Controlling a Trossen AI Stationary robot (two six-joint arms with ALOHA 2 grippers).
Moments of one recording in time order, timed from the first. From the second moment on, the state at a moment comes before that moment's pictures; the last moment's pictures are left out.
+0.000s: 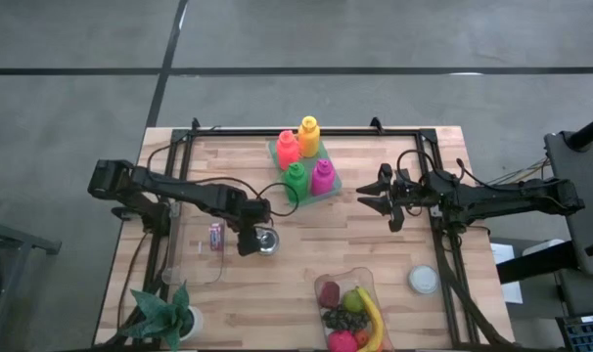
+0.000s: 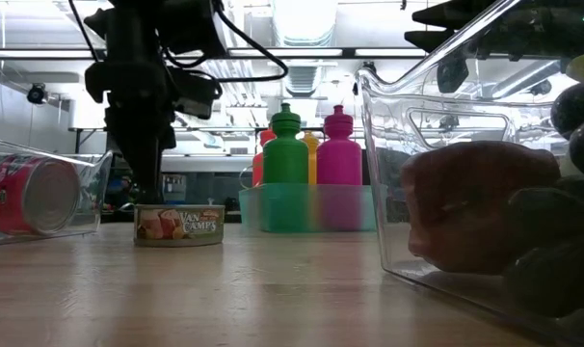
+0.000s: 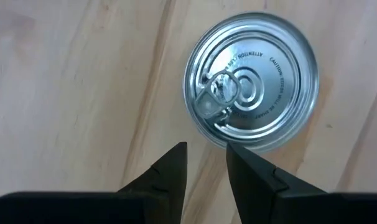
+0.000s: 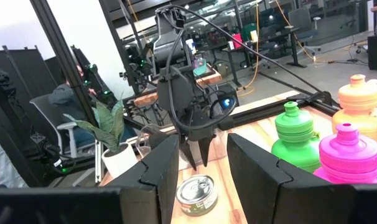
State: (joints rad) left arm -0.05 1.54 0.94 -0.76 0.06 -0.37; right arm -0.07 0.76 0.30 0.53 -0.08 0.34
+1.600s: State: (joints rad) left arm -0.06 1.56 0.81 -0.64 0.15 -0.39; right arm -0.07 0.76 0.30 0.53 -0.08 0.34
